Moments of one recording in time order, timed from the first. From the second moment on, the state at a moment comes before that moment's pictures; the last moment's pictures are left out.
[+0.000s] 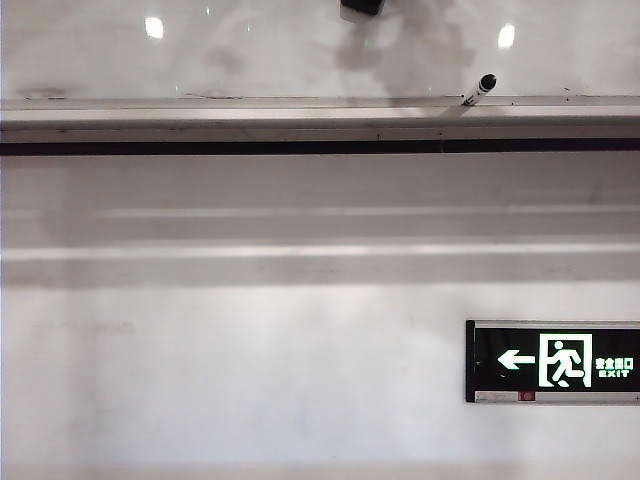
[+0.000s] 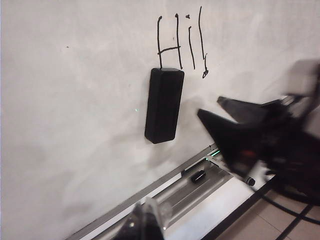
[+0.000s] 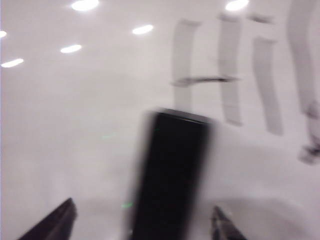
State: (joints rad) left arm -0.72 1.26 1.92 -0.70 -0.14 0.25; right arm 0.55 1.48 1.28 0.66 0.26 0.13
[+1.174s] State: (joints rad) left arm -0.72 1.26 1.91 -0.70 -0.07 0.25; right arm 0.58 1.83 1.64 0.57 0.48 0.13
